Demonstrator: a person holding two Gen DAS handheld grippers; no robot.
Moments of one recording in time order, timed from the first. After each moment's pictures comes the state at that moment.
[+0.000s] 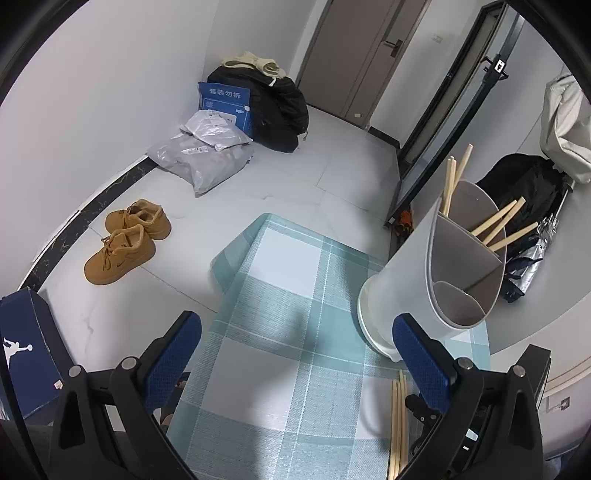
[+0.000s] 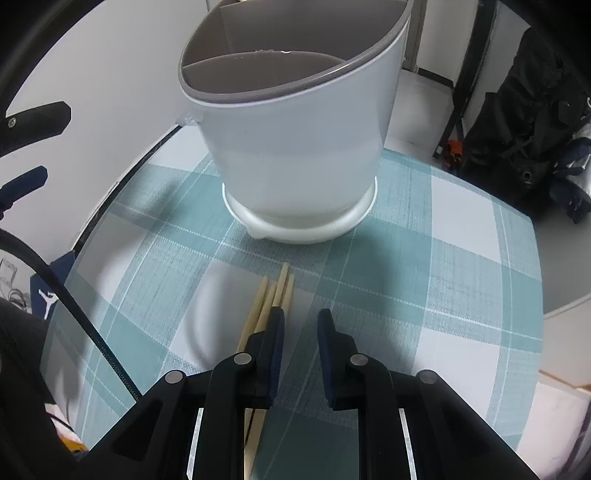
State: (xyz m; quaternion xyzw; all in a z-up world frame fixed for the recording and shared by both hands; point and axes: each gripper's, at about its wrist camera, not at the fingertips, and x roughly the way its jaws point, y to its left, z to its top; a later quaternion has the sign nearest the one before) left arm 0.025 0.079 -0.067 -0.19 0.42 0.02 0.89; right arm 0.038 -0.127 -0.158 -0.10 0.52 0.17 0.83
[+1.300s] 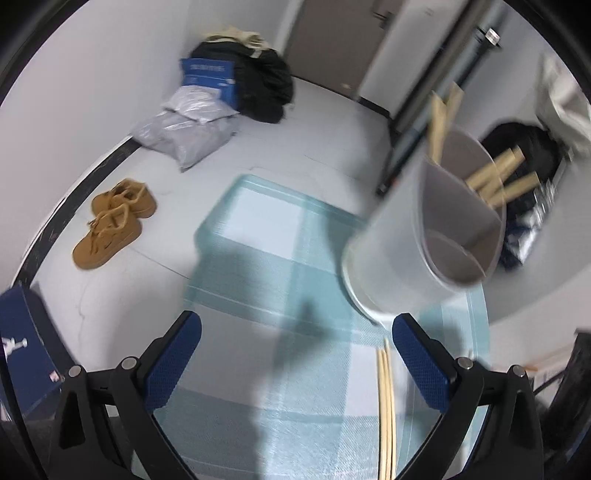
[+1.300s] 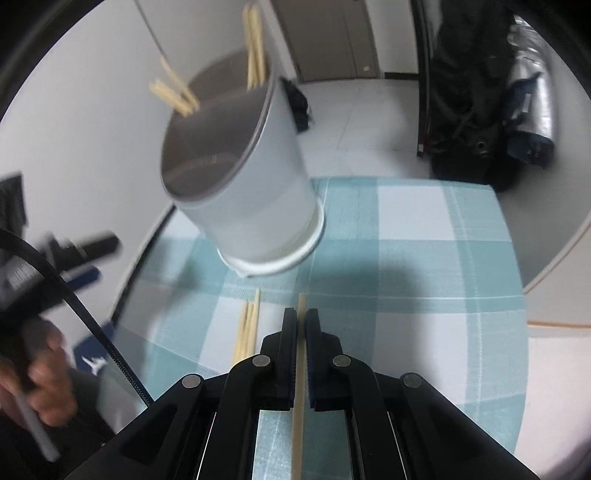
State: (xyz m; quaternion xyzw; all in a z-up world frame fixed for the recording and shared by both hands) left arm 0.024 0.050 -0.085 -0.17 0.47 -0.02 0.86; right arm 0.035 -0.192 -0.118 0.06 0.47 0.16 0.87
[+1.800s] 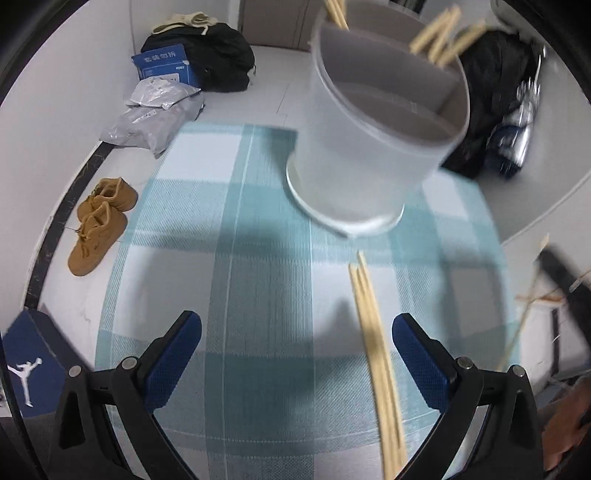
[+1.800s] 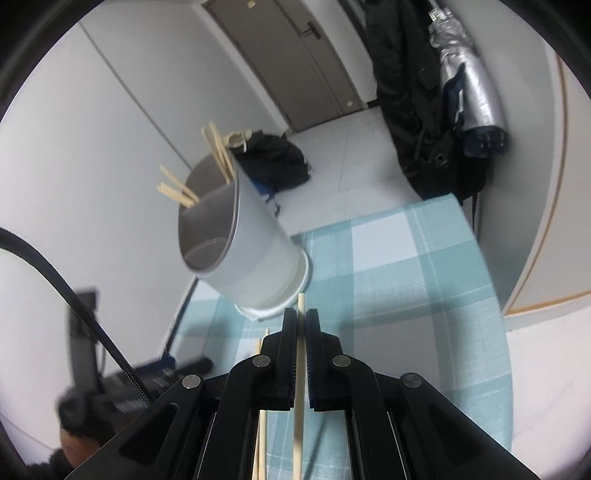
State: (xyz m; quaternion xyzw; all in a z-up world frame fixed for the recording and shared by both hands) left arm 0.008 -0.010 -0.114 -0.06 0.54 -0.04 0.84; right arm -0.003 -0.252 -0.087 0.19 0.38 0.17 0.89
